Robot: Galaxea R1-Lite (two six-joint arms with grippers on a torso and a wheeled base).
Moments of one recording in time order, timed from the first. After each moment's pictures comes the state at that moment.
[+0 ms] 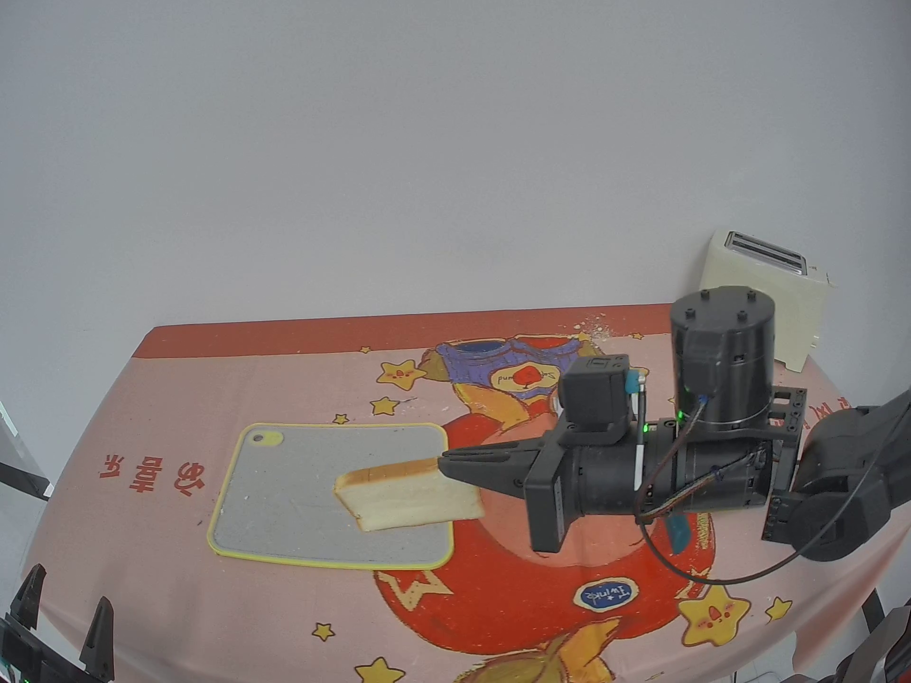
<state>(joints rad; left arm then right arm) -0.01 0.02 -0.02 0.00 0.03 -0.02 0.83 1.80 -0.85 -0.59 0.35 0.13</state>
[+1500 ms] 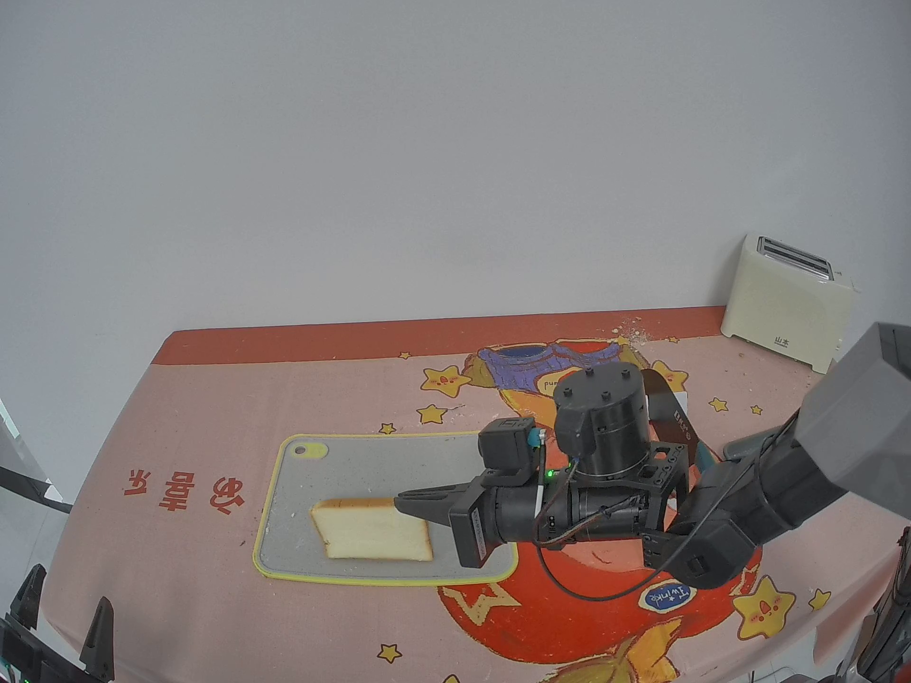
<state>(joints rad) -0.01 0.02 -0.02 0.00 0.03 -0.02 0.81 2.09 -0.91 -0.78 0.39 0.22</state>
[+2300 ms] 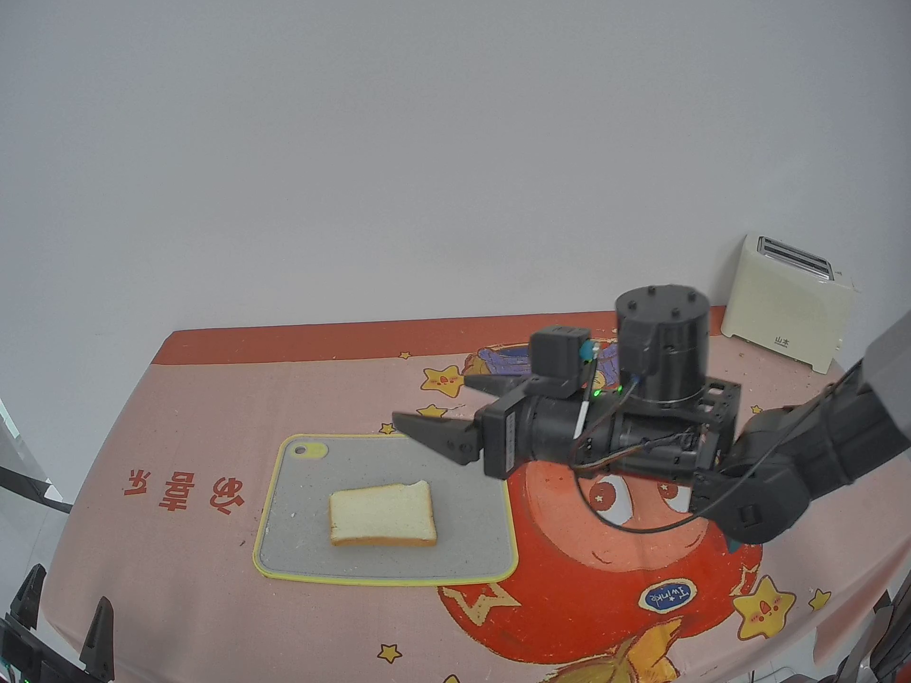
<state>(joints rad) -0.01 0.02 -0.02 0.00 0.03 -0.02 0.75 1.91 -0.93 -0.76 0.21 0.24</state>
